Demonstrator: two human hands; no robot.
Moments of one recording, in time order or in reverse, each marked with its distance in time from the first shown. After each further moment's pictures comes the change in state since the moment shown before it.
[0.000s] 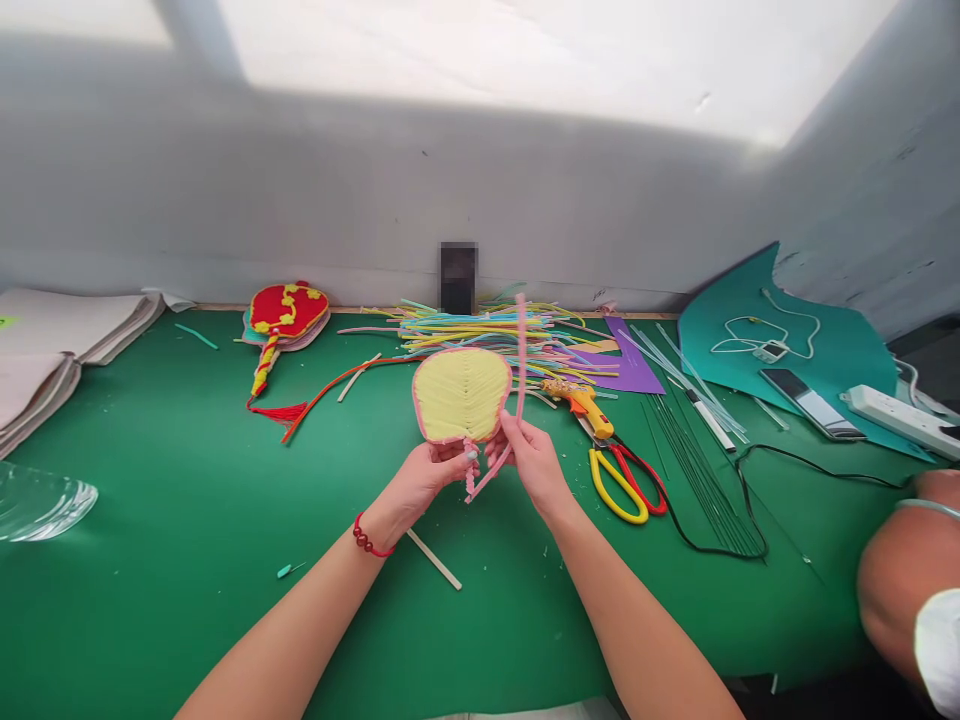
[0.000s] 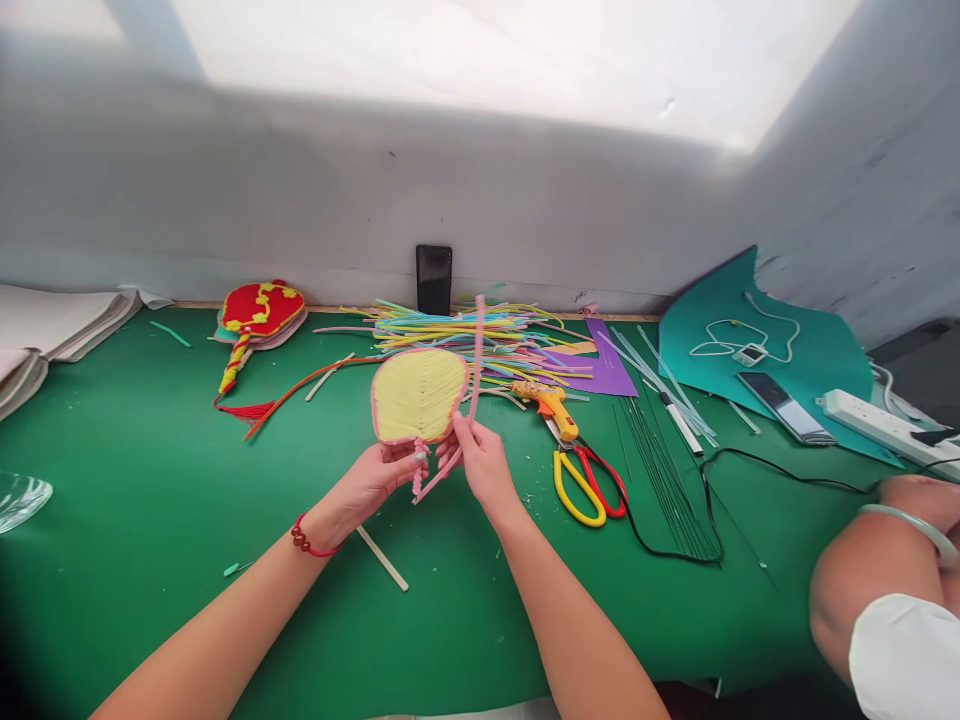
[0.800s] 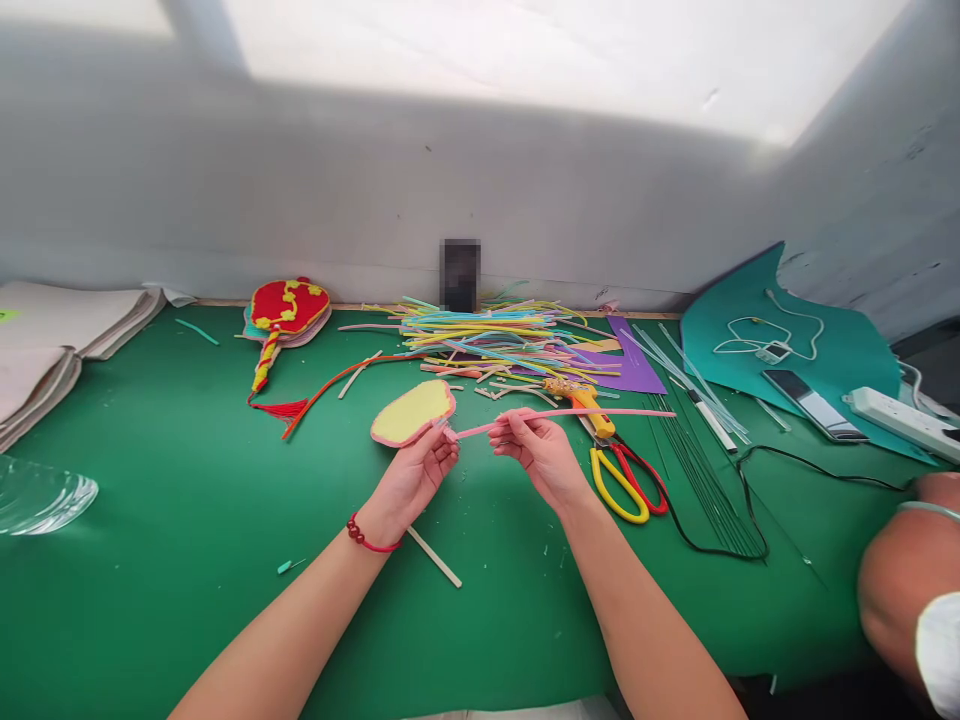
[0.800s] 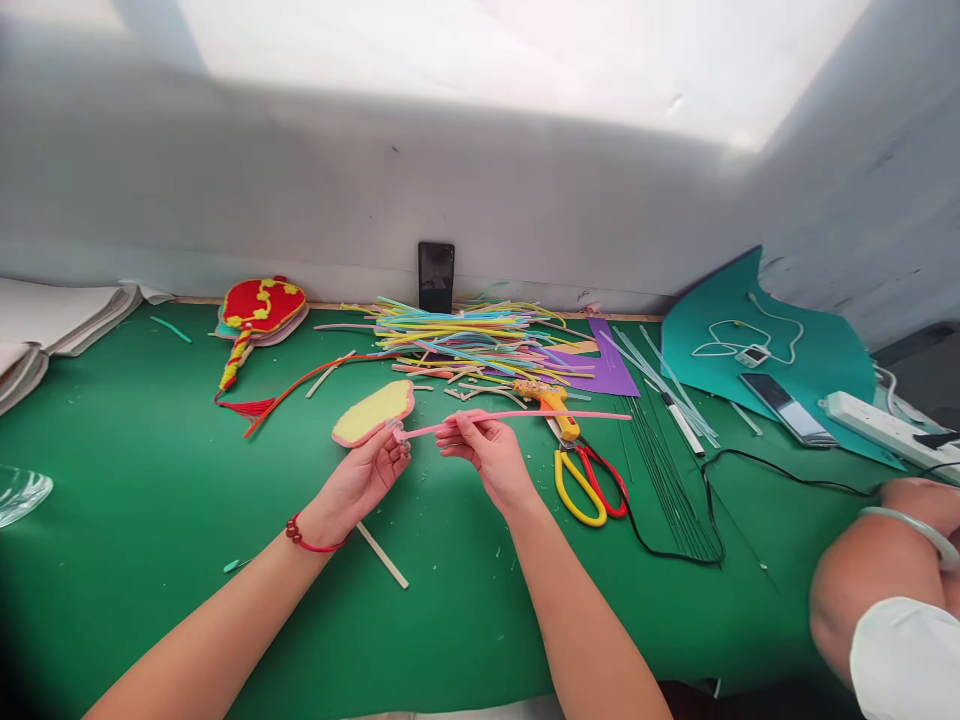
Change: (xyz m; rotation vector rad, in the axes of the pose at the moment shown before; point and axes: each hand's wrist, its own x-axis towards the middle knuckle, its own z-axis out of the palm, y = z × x) left_hand 0.002 0.001 -0.005 -0.466 0.268 0.004; right_hand -0.002 -0.009 -0.010 0.247 -0.074 0.030
